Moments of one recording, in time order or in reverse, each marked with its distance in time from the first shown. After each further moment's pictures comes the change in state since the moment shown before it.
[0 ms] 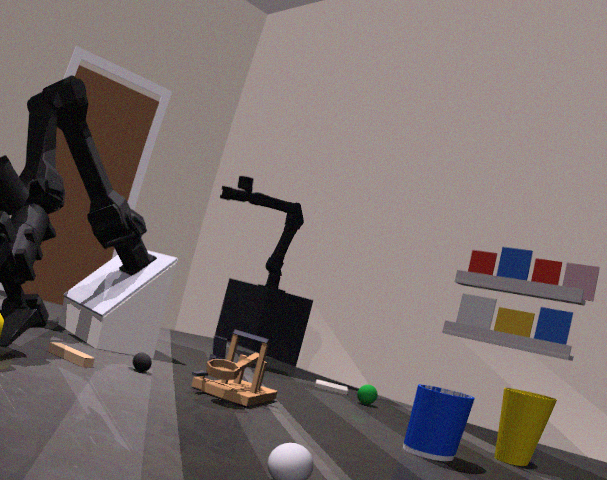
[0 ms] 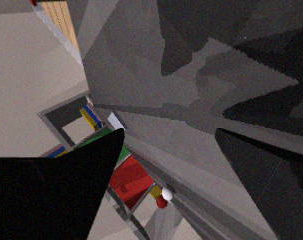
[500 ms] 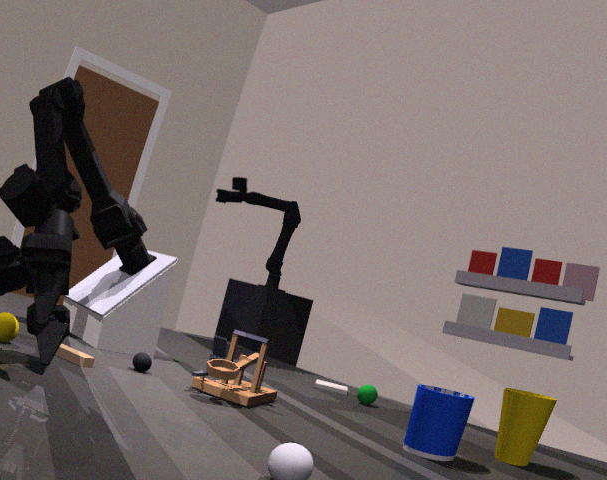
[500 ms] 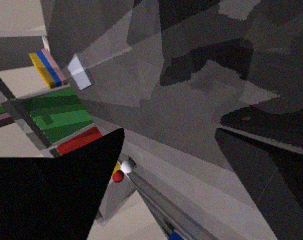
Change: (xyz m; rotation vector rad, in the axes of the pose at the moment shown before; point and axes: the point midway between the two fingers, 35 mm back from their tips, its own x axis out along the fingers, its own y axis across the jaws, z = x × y) arm 0.012 -0.026 -0.063 -0.316 0.140 -0.136
